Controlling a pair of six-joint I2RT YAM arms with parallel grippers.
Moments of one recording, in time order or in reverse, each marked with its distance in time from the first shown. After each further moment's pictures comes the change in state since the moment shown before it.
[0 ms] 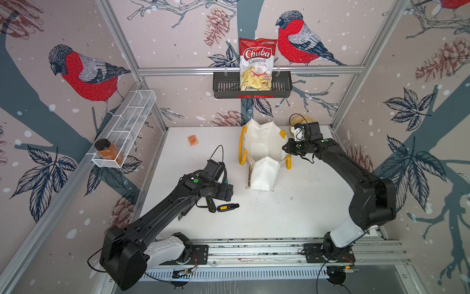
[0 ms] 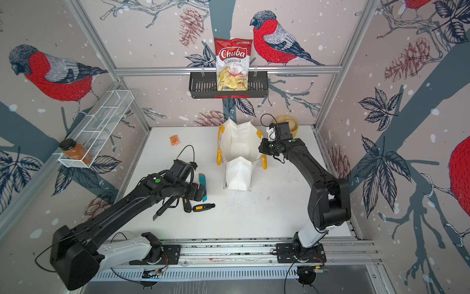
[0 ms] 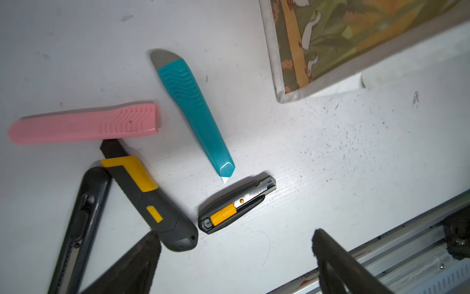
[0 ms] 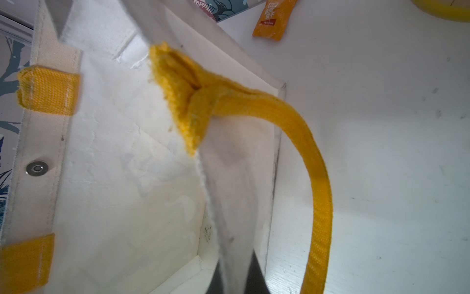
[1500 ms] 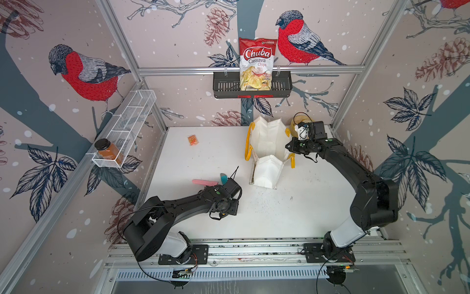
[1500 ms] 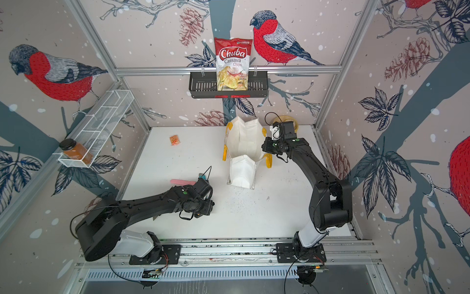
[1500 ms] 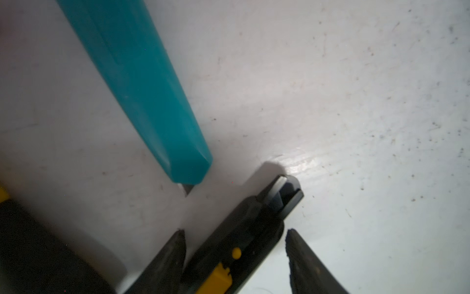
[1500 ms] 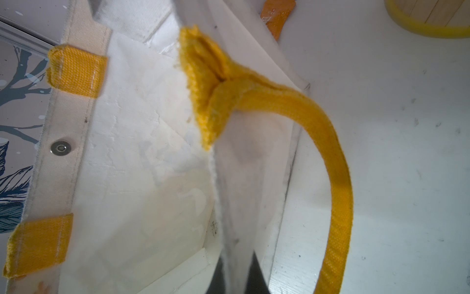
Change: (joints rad) left arm -0.192 0.249 -0.235 0.312 -0.069 -0.247; right arm -0.033 -0.015 -0.008 0.000 -0.024 -0.025
